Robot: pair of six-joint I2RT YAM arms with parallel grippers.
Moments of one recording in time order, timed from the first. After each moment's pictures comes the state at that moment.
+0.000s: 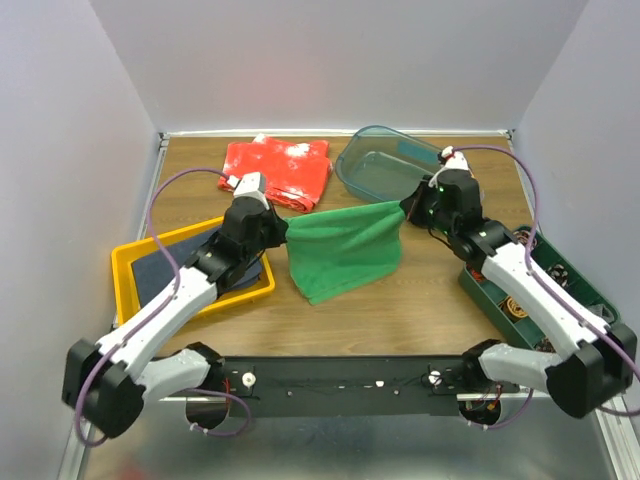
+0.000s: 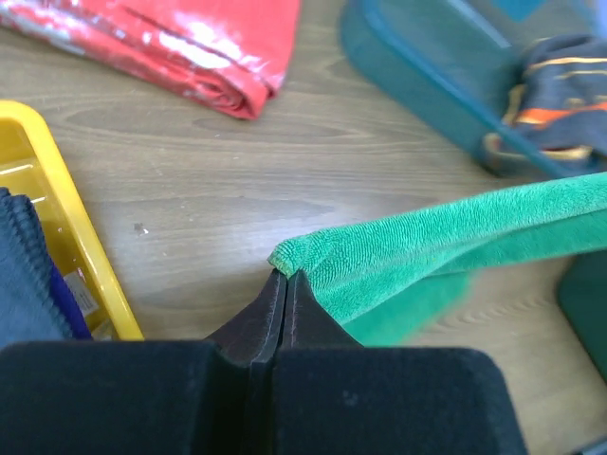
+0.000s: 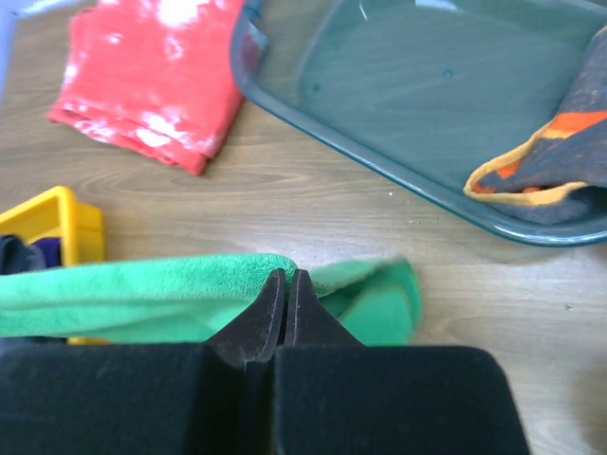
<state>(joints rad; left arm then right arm) -0.54 1.11 0.82 -0.20 -0.17 -0.58 0.45 1.21 1.00 -0.27 0.15 0.48</state>
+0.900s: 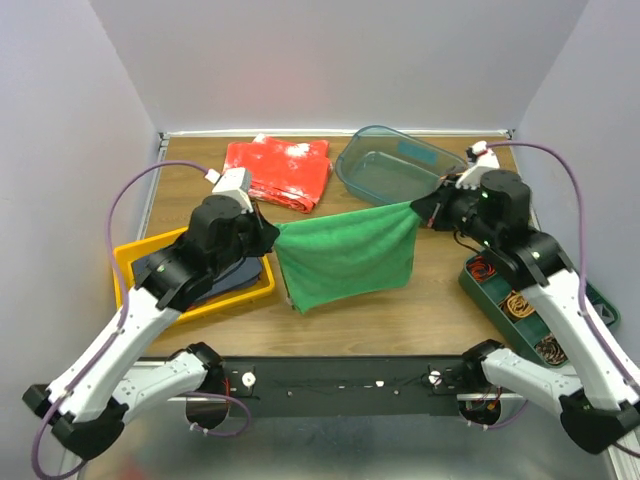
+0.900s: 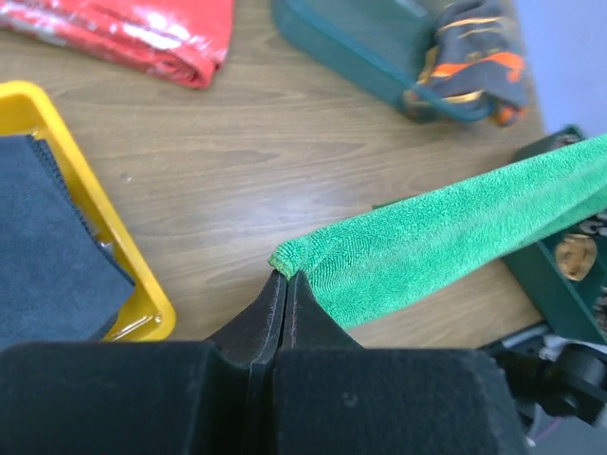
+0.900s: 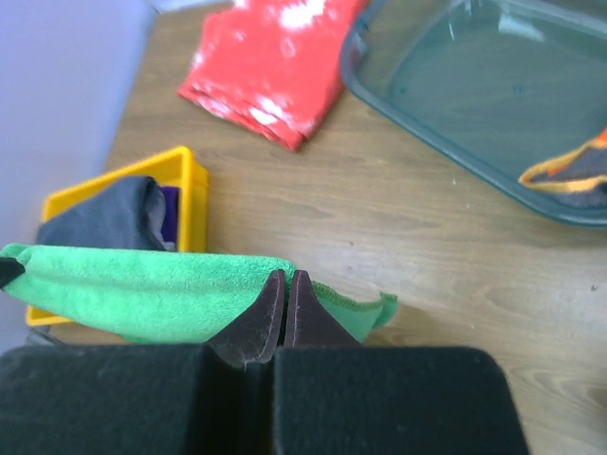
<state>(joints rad) -0.67 0.87 1.14 -0.71 -0.16 -0.60 0.45 0.95 1.18 -0.57 -0.02 0.47</state>
